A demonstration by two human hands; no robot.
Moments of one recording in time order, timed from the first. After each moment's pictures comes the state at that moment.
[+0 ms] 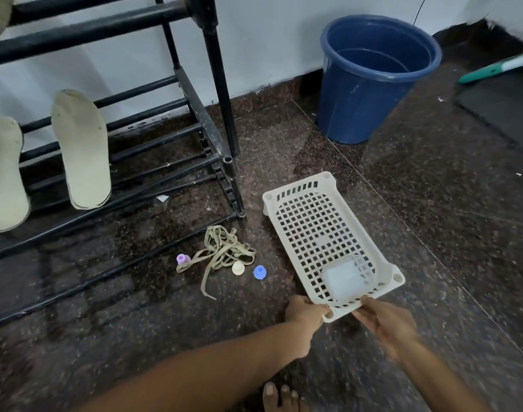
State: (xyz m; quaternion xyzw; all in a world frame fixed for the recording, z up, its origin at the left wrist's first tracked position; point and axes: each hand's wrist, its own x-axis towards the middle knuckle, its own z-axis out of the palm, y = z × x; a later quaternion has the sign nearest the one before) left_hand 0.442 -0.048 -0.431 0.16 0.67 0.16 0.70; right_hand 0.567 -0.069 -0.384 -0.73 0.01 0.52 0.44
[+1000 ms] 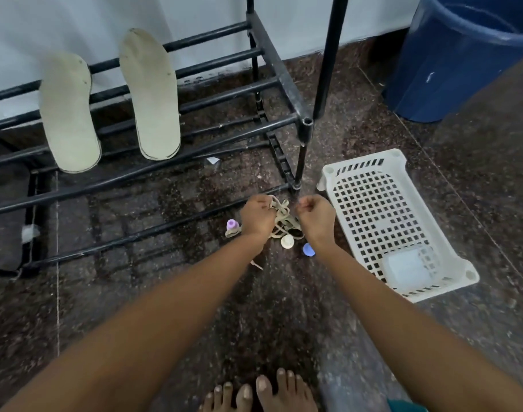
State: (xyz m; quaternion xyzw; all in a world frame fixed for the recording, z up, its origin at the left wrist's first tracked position) left_hand 0.279 0.050 -0.402 0.34 0.76 0.32 0.46; right_hand 0.382 0.056 -0.407 -0.71 -0.48 0.38 0.33
